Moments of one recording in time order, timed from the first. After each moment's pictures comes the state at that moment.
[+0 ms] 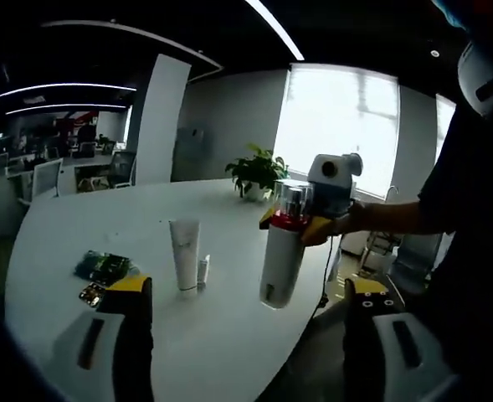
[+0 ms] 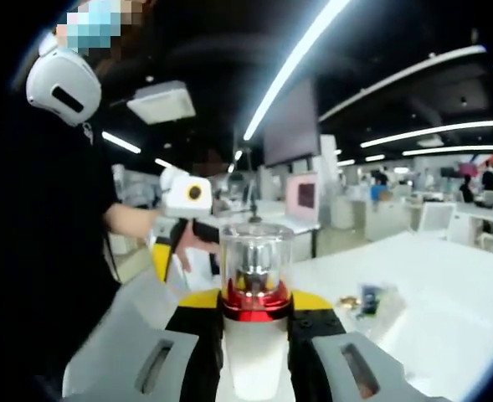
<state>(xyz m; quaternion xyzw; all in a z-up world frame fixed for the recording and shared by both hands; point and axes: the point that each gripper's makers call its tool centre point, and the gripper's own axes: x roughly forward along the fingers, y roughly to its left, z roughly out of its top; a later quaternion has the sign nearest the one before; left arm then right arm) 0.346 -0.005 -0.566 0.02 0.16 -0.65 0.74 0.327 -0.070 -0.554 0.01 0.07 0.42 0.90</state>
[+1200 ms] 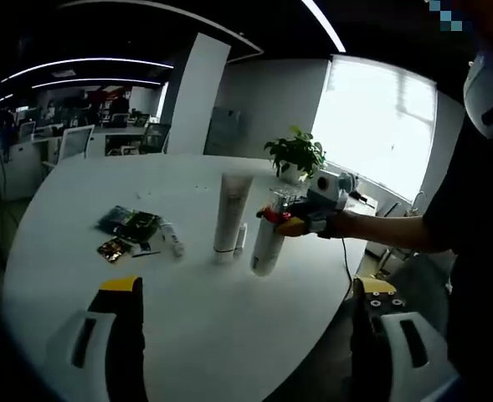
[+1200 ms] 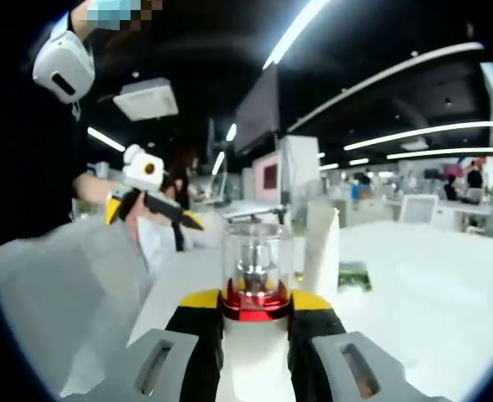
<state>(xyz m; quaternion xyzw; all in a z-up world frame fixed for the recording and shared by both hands) 0.391 0.012 -0.634 0.01 0.23 -0.59 0.77 0.405 -0.145 -0.666 0.01 0.06 0.38 0.92</state>
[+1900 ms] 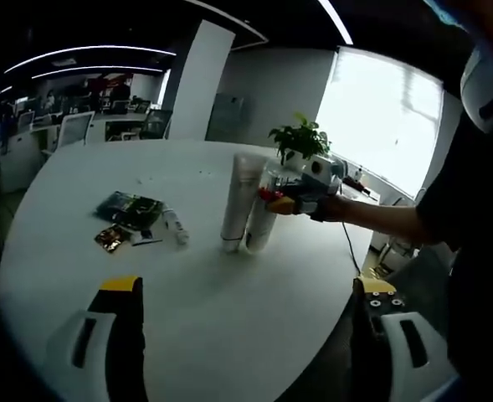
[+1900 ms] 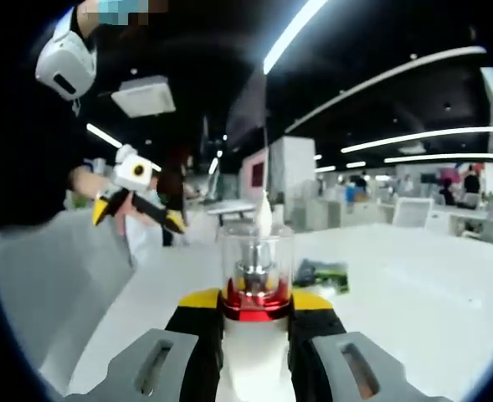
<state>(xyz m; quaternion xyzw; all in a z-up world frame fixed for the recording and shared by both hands) 0.406 0.006 -0.657 0.02 0.27 -0.59 0.77 0.451 -0.188 -0.678 0.00 0.05 0.37 0.93</state>
